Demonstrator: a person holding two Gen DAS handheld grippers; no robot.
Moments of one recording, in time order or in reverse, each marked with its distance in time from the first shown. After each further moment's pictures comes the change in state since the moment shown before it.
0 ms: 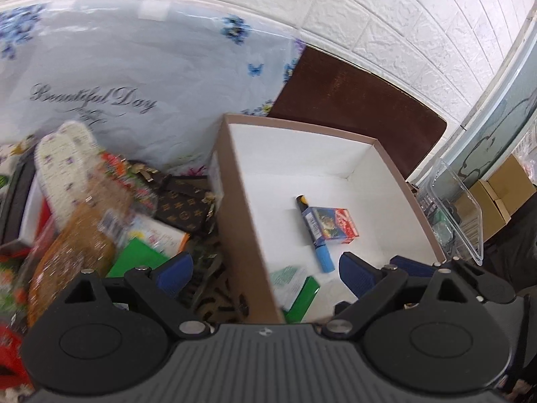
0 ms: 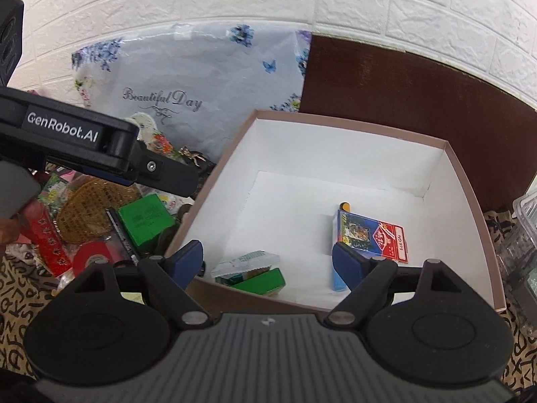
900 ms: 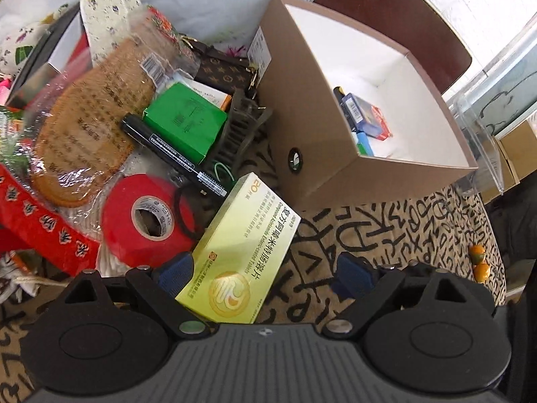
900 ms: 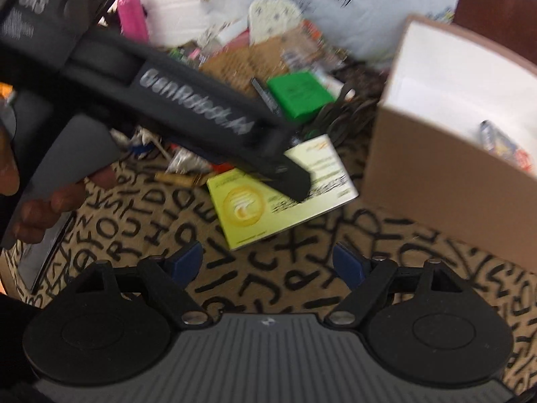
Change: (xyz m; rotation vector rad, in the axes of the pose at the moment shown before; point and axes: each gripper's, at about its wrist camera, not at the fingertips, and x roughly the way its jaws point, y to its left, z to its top) left arm 0.018 0.043 -0.088 -0.050 0.237 0.017; right arm 0.017 0.104 -0.083 -0.130 0.264 0.296
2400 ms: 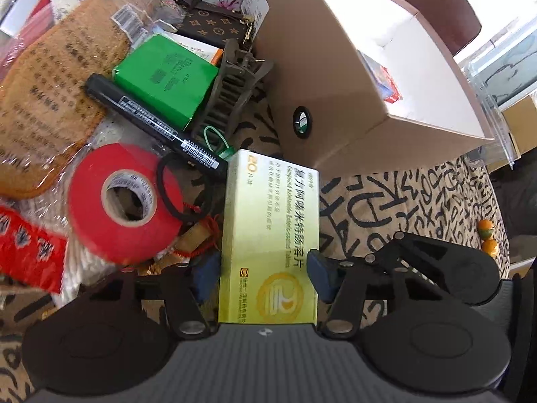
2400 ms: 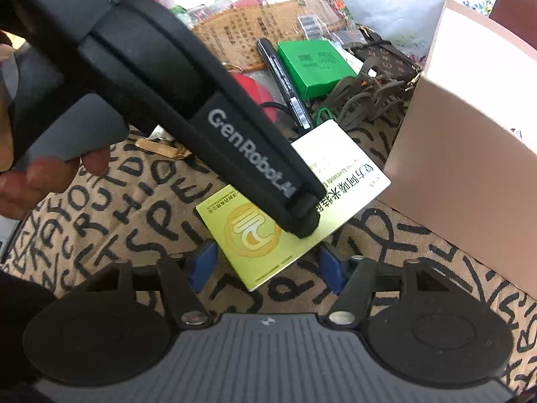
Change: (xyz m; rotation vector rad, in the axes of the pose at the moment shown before) left arm 0.025 0.006 -0.001 0.020 0.128 -0.018; right arm 0.026 0.001 -0.016 -0.113 0.060 0.007
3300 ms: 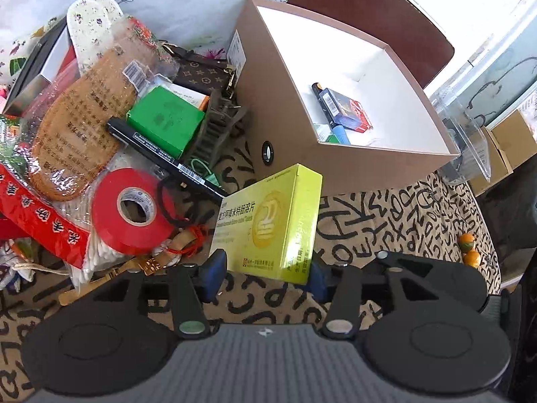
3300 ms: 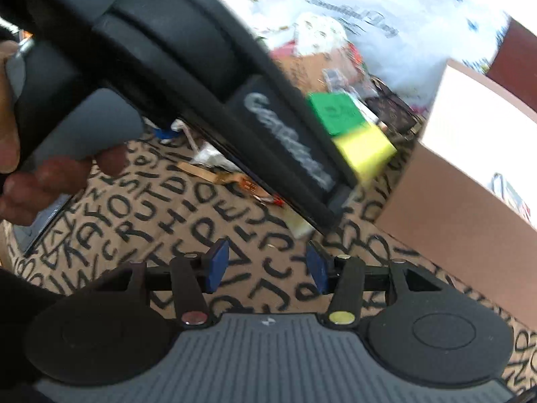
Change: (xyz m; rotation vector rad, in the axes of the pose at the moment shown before) left arm -0.046 -0.032 -0.014 0.013 -0.135 0.006; right arm -0.056 0.025 -0.023 -0.062 -0.097 -0.035
